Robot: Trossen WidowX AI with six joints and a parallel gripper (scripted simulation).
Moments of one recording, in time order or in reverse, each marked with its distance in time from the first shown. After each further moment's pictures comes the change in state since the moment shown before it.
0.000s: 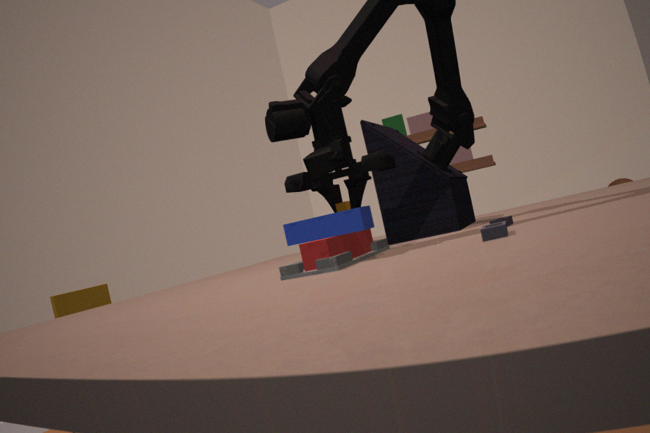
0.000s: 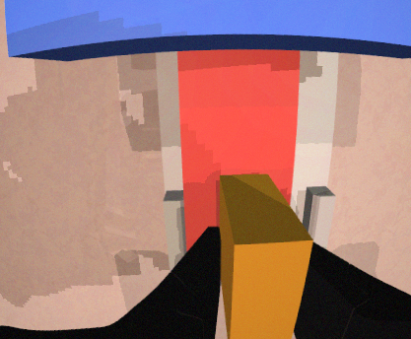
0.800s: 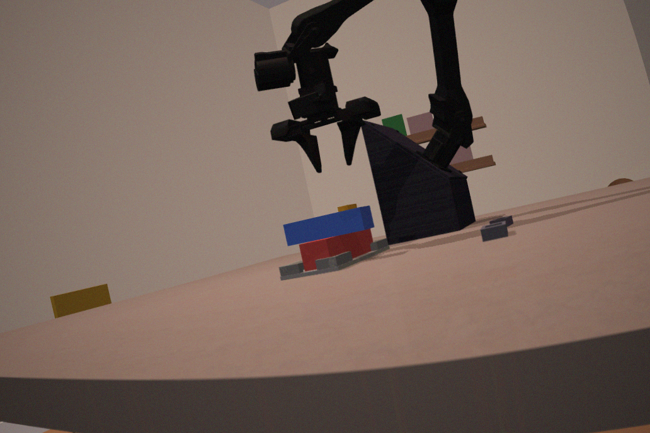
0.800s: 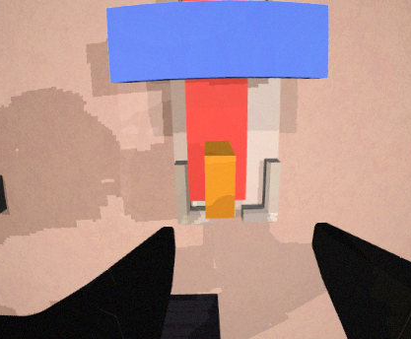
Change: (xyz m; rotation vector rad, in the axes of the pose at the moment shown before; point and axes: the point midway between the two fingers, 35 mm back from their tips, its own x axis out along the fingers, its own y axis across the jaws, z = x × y) arm -0.093 -0.004 0.006 0.003 -0.018 -0.013
